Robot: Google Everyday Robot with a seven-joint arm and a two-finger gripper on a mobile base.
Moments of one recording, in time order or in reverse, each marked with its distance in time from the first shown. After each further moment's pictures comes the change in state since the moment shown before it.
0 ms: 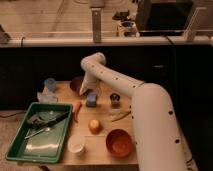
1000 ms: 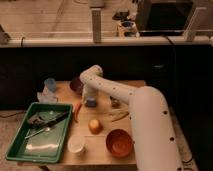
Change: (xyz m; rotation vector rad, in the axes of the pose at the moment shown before) arm -0.005 0.003 0.066 -0.023 0.031 -0.065
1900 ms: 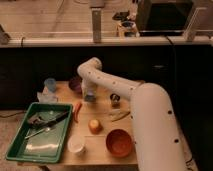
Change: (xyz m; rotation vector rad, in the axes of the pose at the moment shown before) arm 0.007 -0.008 -0.067 -0.023 0.020 0.016
